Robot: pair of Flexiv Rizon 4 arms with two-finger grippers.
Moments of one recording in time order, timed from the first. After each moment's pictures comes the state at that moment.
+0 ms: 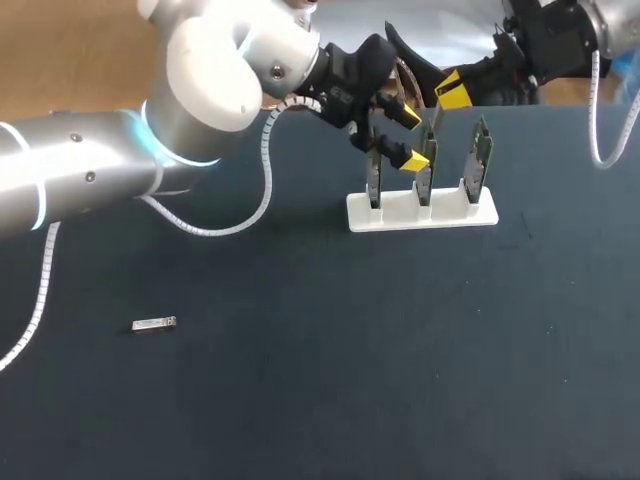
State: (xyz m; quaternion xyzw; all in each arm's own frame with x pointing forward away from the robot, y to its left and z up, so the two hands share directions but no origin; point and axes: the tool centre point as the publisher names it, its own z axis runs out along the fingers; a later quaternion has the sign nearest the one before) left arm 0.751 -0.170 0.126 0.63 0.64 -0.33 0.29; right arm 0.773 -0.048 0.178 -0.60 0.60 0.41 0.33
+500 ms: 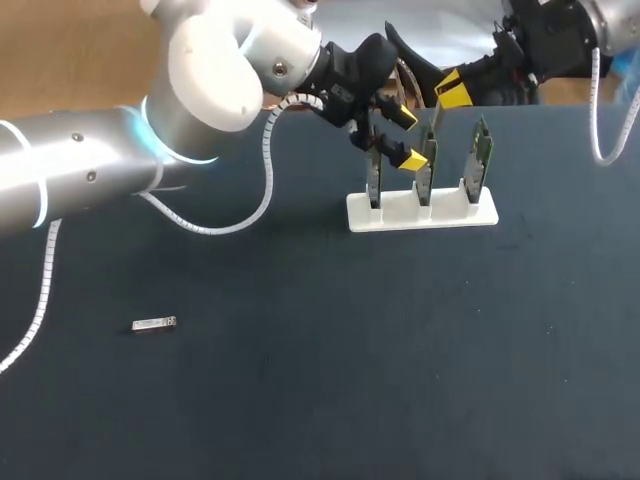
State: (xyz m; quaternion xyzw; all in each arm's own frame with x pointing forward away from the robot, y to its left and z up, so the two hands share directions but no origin) left arm 0.756 -0.166 0.123 0.62 0.66 -0.32 0.29; right arm 0.775 -0.048 0.179 -0.61 0.60 0.40 0.33
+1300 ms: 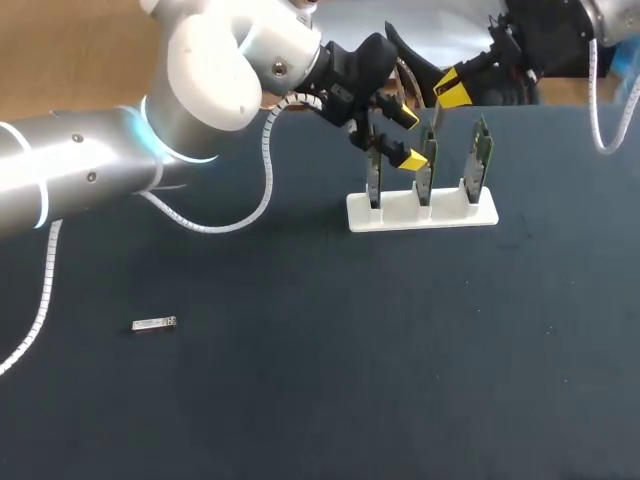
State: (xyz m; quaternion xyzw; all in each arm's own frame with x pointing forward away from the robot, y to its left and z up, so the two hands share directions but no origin) left arm 0.755 -0.167 0.123 0.63 0.65 -0.32 0.29; right arm 0.776 -0.046 0.180 -0.64 0.59 0.38 0.32
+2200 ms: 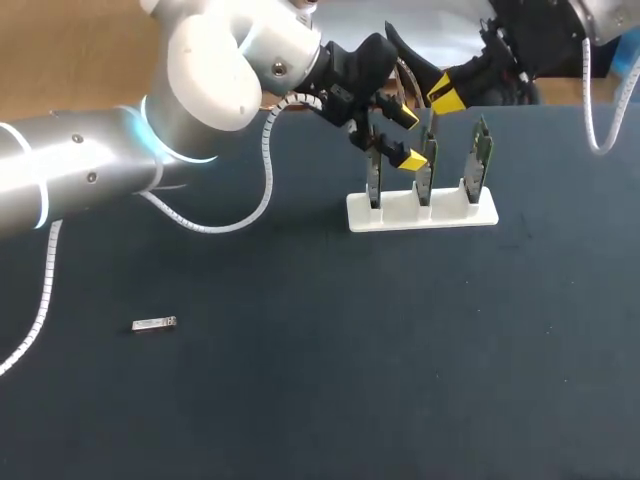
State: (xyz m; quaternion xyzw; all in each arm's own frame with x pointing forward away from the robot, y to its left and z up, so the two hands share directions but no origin) left arm 0.756 -0.167 0.123 0.63 0.65 -0.32 0.29; right arm 0.770 -0.040 0.172 -0.65 0.59 0.37 0.30
